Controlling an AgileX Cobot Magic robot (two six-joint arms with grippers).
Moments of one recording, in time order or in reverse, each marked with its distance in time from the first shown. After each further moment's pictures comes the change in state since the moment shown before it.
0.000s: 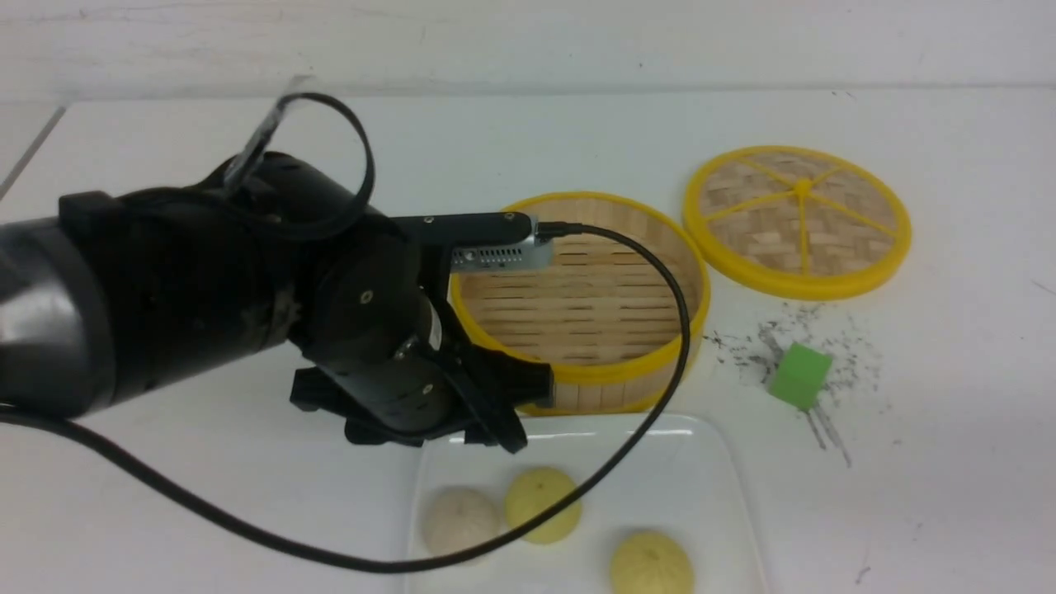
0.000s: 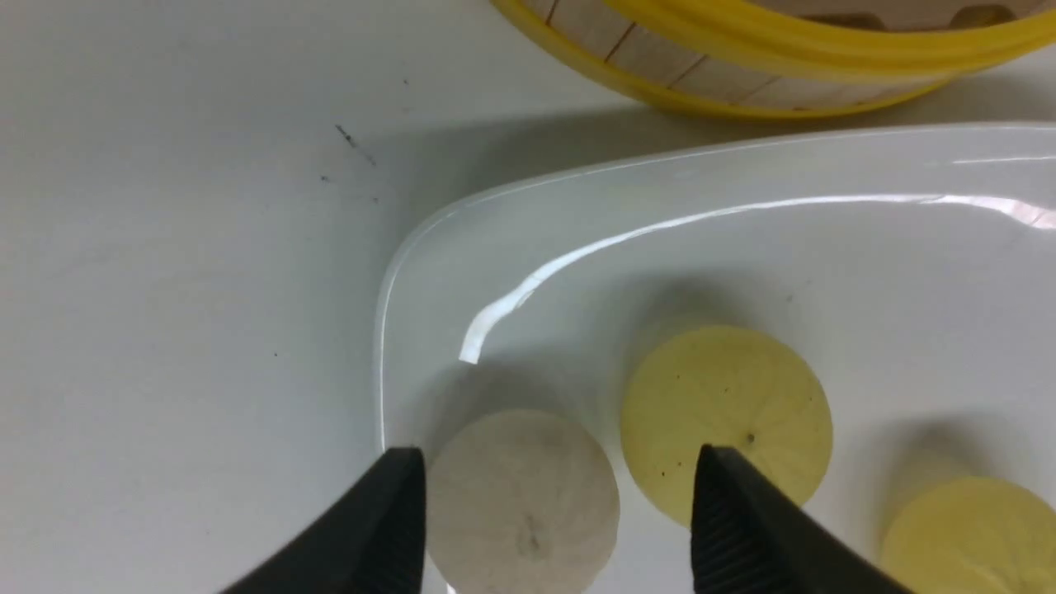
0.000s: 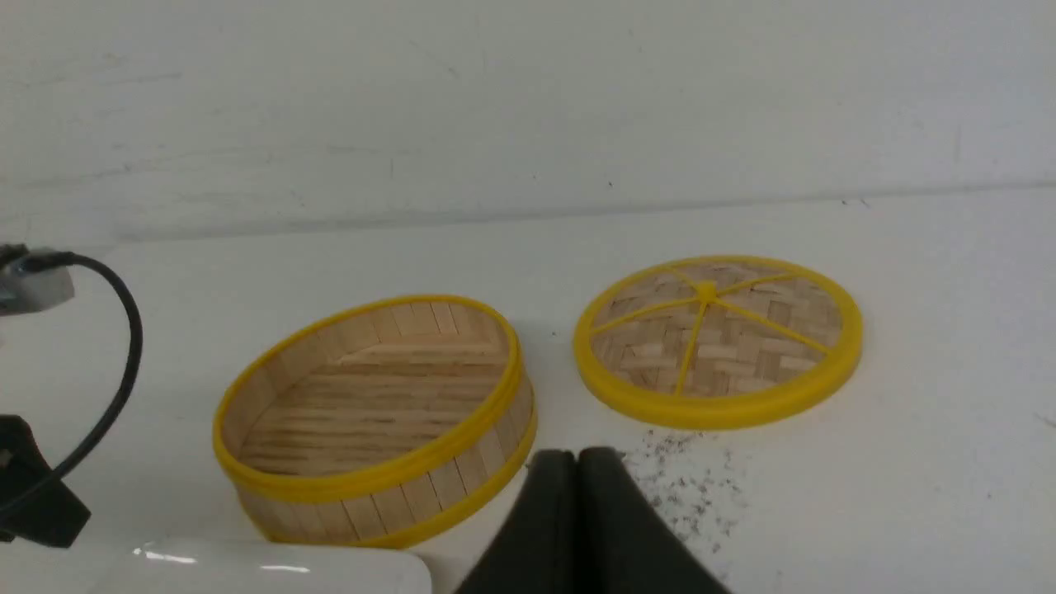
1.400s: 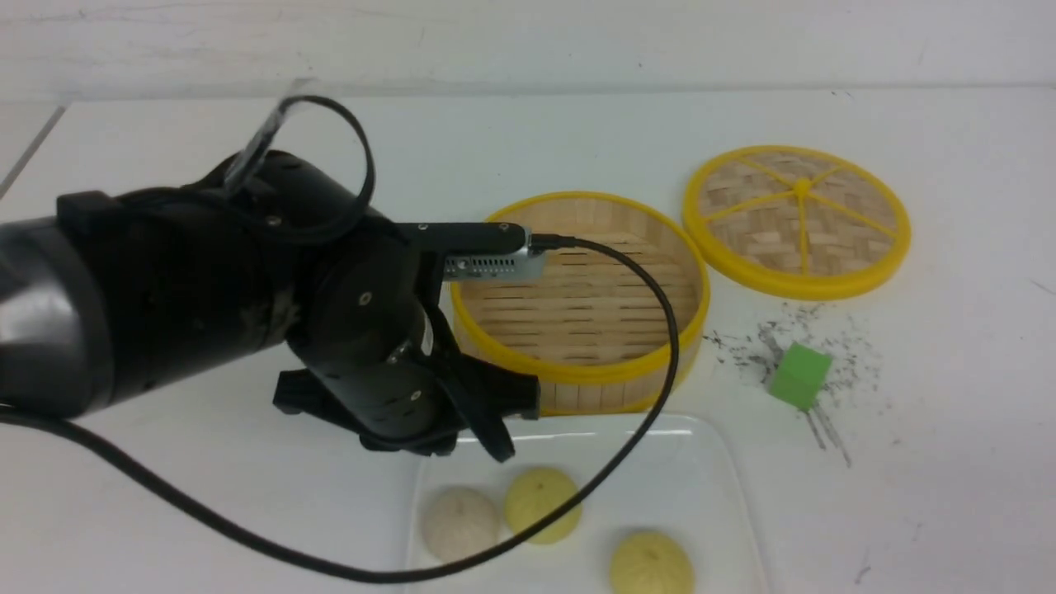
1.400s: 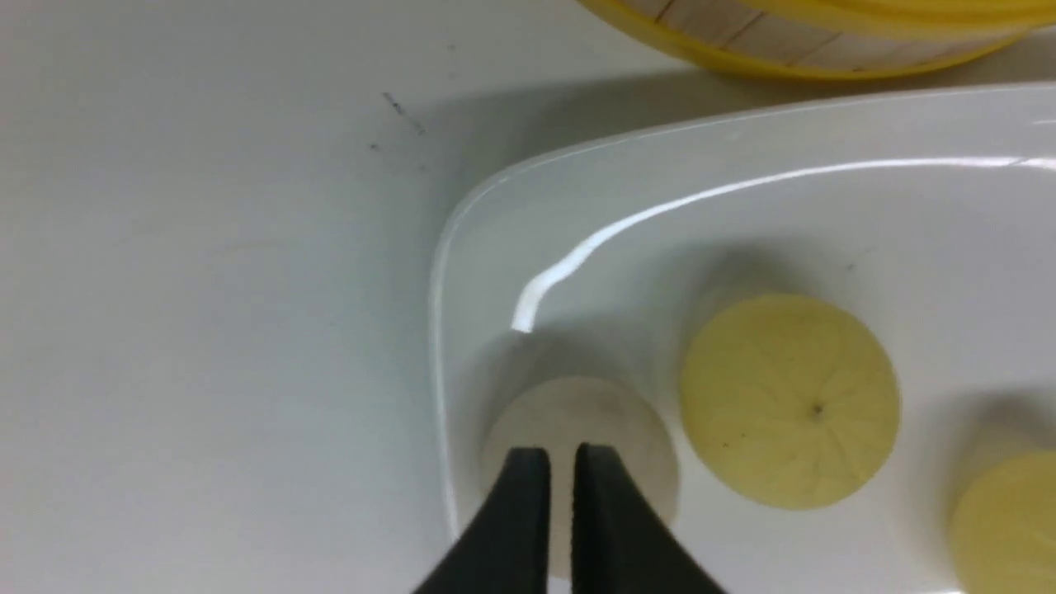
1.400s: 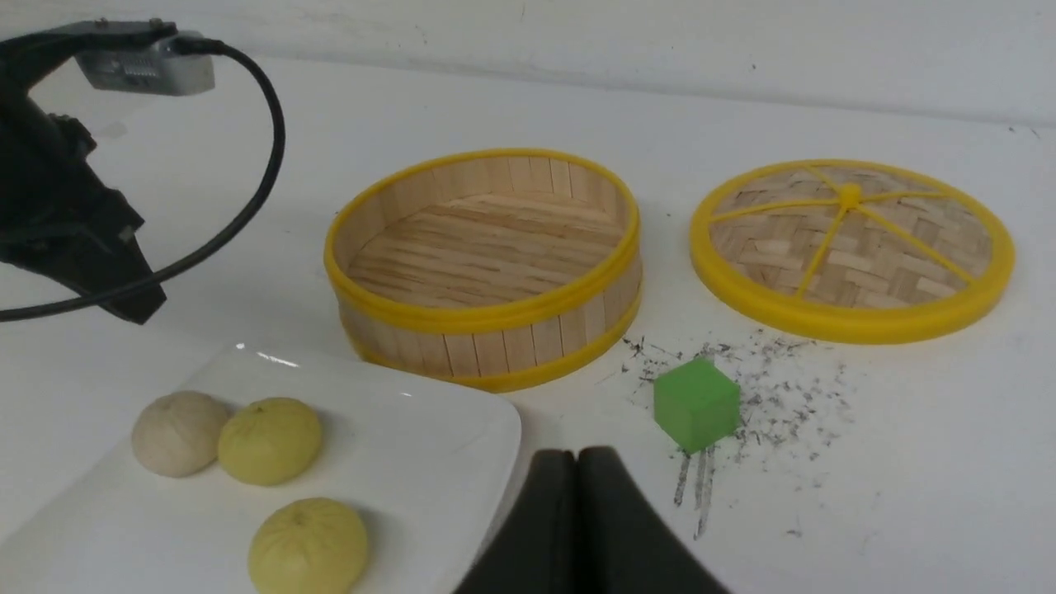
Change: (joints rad) right arm -0.004 -0.025 0.048 0.314 0.090 -0.393; left arm 0.000 -0.003 0.000 0.052 0.070 0.000
